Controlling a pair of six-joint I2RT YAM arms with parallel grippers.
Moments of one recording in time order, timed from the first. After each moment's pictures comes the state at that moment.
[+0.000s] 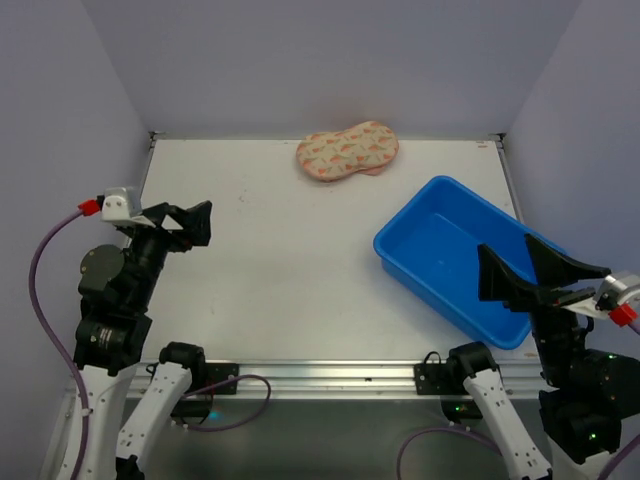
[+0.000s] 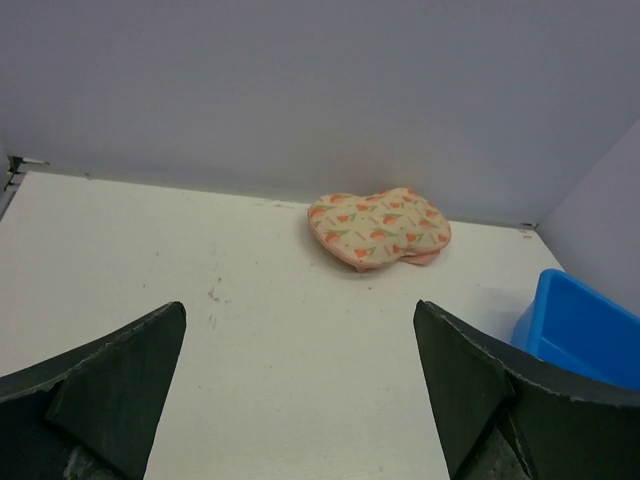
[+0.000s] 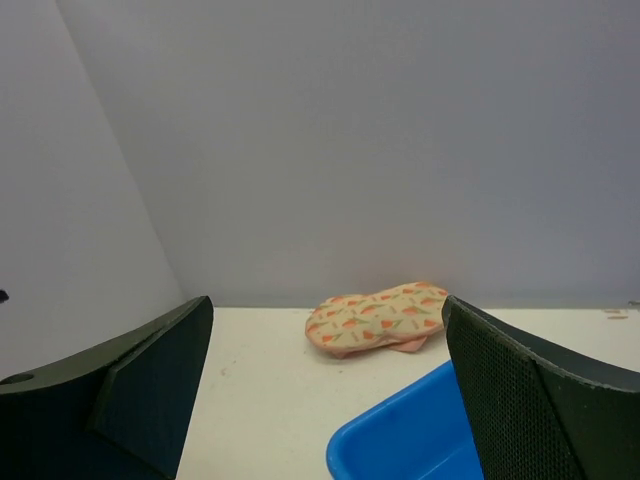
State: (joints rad) left arm -0.18 0.50 0.97 -0.42 -0.03 -0.30; right arm 0.26 0.18 1.03 -0.43 0.03 0.26
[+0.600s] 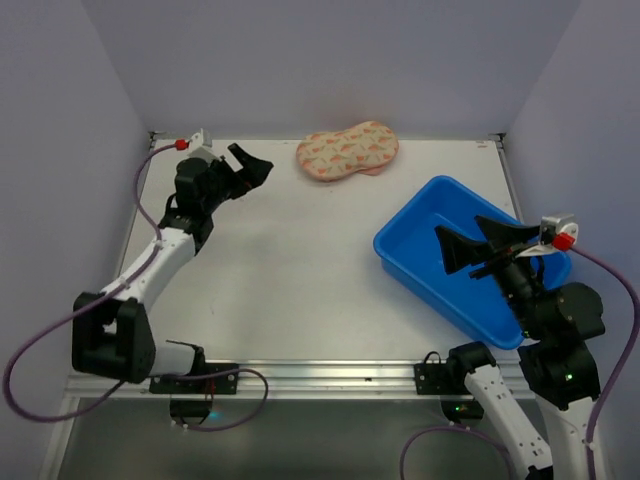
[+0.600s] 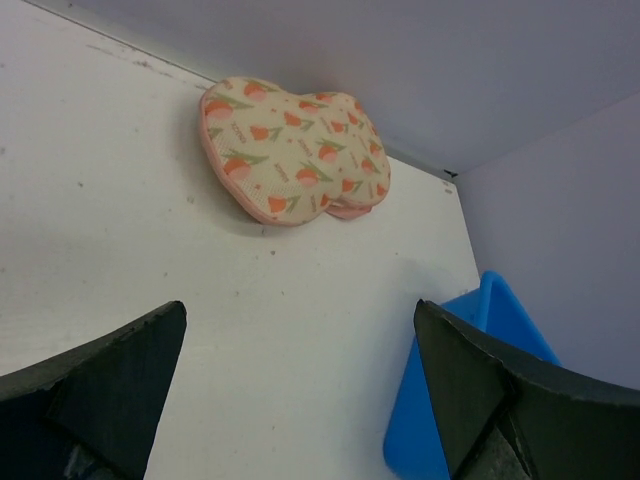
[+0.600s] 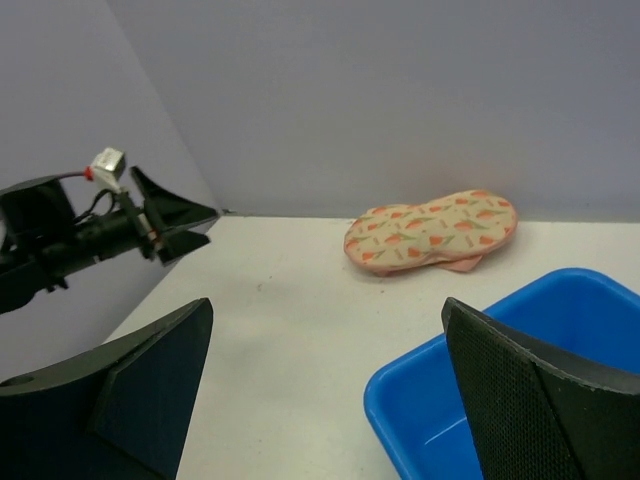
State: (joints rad) left arm -0.18 1.28 0.91 0.16 0.19 -0.69; right arm 0.26 0.37 0.97 -0.41 -0.11 0.35
